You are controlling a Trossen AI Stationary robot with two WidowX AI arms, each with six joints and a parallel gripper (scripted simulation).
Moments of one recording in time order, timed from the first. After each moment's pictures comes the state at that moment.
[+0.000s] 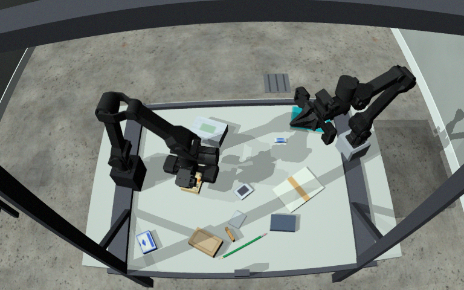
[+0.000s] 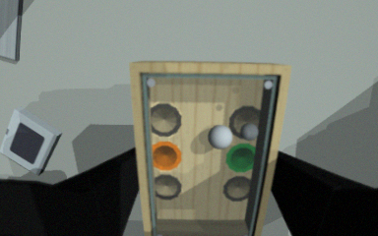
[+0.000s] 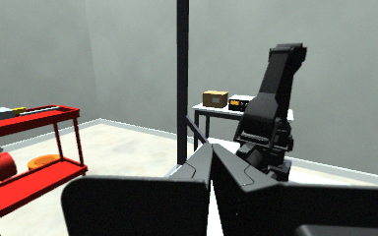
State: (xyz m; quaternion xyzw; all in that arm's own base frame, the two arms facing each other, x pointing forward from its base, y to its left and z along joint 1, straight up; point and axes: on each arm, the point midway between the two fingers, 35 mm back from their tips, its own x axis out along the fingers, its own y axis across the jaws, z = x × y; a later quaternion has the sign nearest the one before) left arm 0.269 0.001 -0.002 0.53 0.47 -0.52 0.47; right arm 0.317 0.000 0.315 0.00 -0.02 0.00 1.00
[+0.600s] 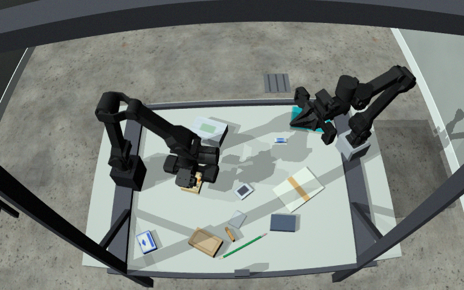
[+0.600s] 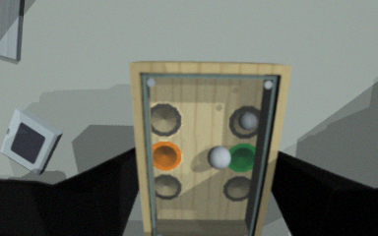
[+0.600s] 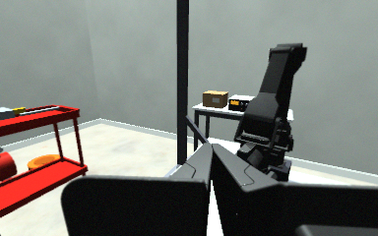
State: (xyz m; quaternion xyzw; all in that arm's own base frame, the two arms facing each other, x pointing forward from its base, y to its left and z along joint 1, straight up) left arm 0.269 0.002 -0.001 0.52 0.47 -0.52 0.48; right arm 0.317 0.000 0.315 0.00 -0.02 0.00 1.00
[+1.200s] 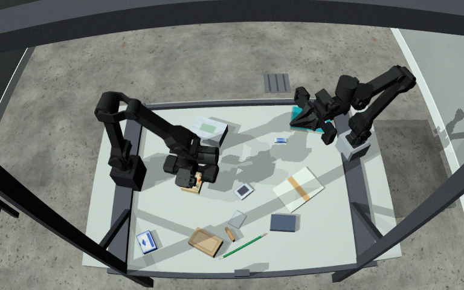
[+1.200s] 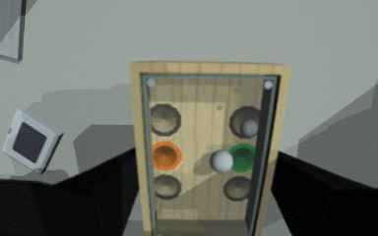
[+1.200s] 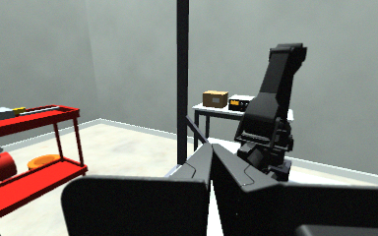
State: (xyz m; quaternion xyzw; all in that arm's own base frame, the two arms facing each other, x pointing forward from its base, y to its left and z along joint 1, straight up) left arm 0.269 0.002 -0.002 0.53 0.47 -0.52 0.48; right arm 0.317 0.000 0.315 0.00 -0.02 0.00 1.00
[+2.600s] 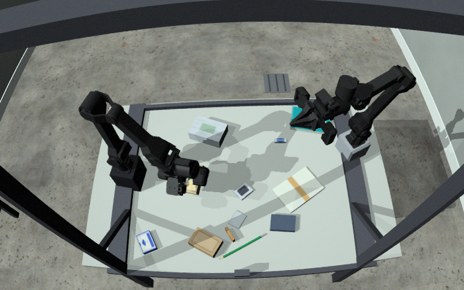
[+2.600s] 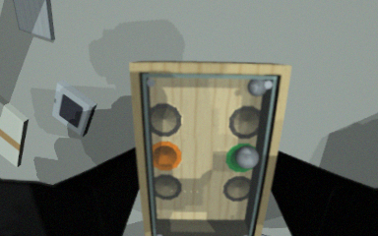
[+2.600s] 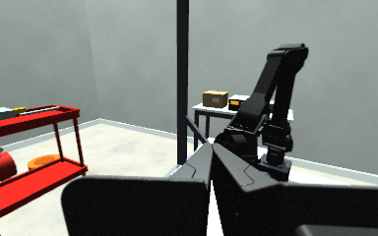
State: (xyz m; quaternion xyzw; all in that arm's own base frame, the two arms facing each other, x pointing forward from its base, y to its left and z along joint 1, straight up) left arm 0.257 -0.008 -0.003 0.65 0.45 -0.39 0.47; right arm 0.317 0.000 0.315 0.00 -0.02 0.00 1.00
